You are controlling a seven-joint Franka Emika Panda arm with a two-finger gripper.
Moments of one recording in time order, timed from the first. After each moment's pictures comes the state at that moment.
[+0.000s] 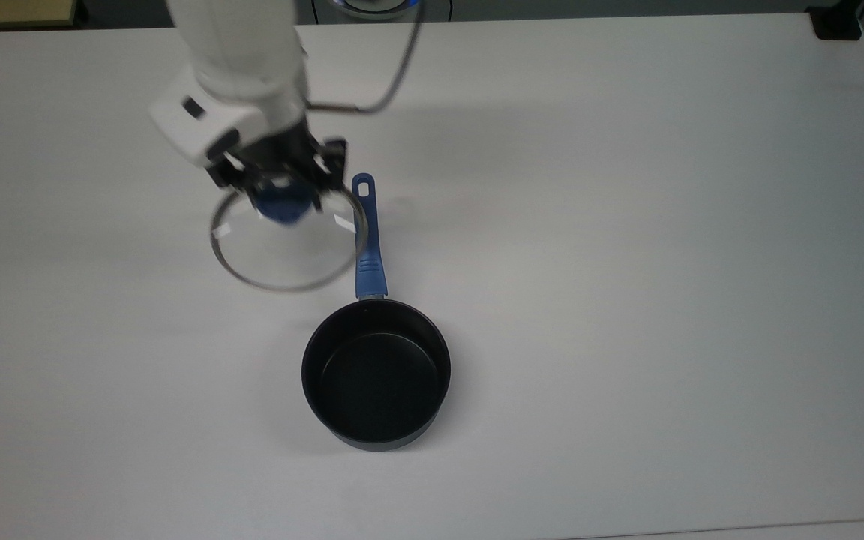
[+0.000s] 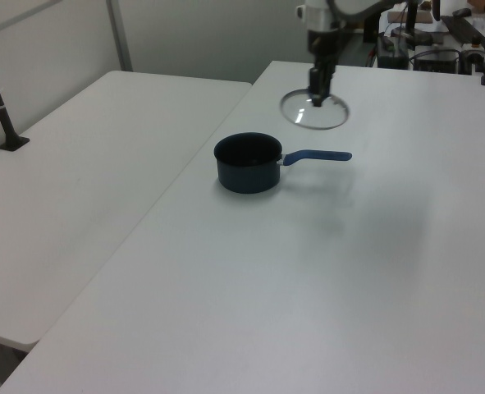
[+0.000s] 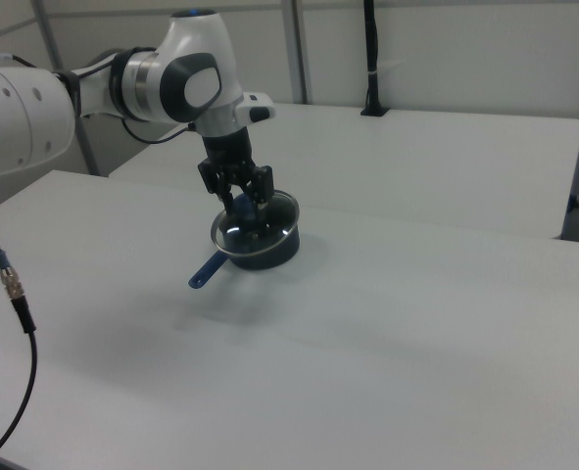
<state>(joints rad) -0.03 0.40 0.00 -1.38 -0.05 1.83 -0.02</state>
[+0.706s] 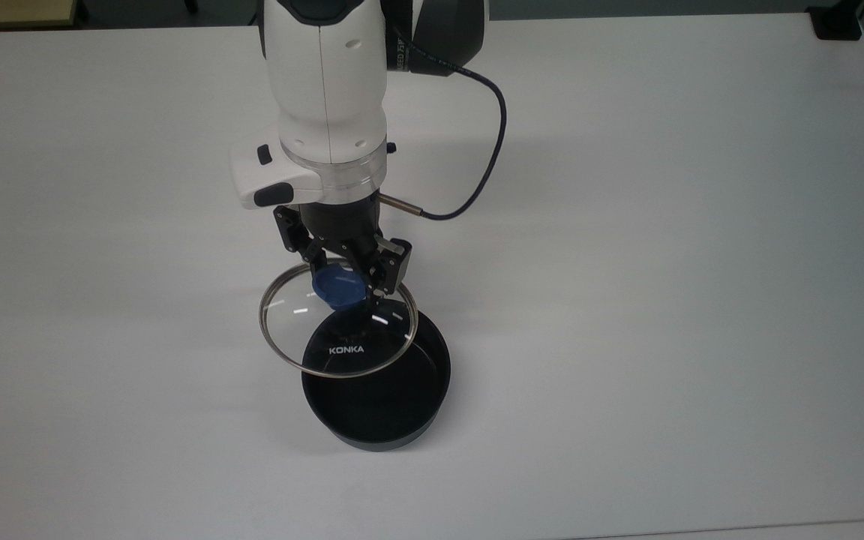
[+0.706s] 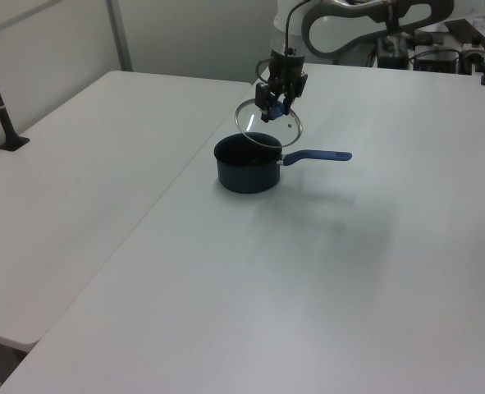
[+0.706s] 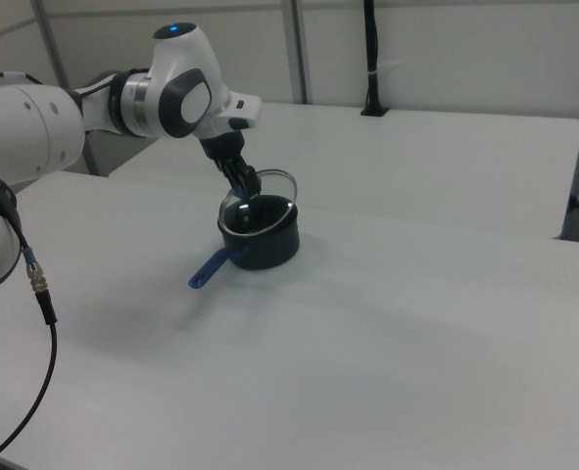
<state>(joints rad) 0.08 0.53 -0.03 -1.30 -0.04 2.08 0.53</state>
